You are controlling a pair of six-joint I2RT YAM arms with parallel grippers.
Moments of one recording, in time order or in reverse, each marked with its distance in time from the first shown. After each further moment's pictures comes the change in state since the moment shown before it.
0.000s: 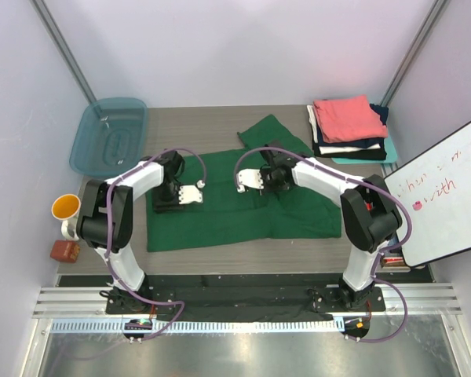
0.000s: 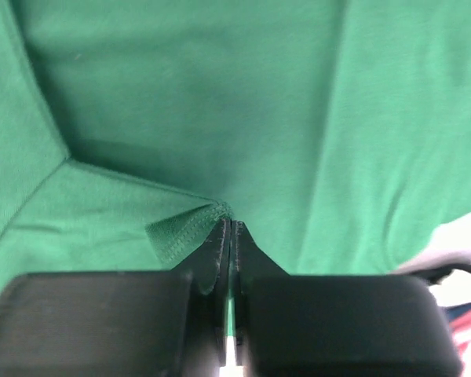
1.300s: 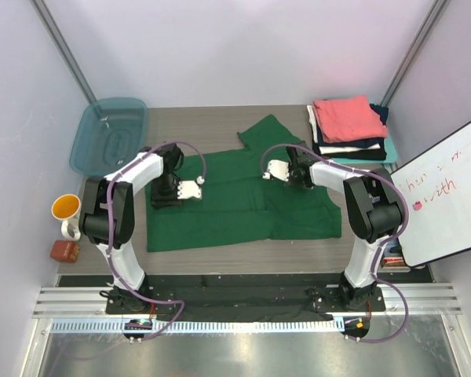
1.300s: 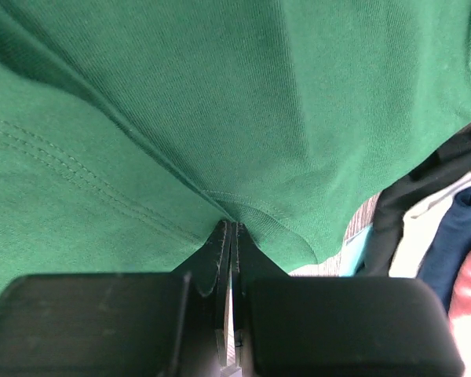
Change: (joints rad) left arm 0.005 0.046 0.101 -0.127 0.010 0.060; right arm -0.220 0.050 -0.147 0.241 0.218 0.113
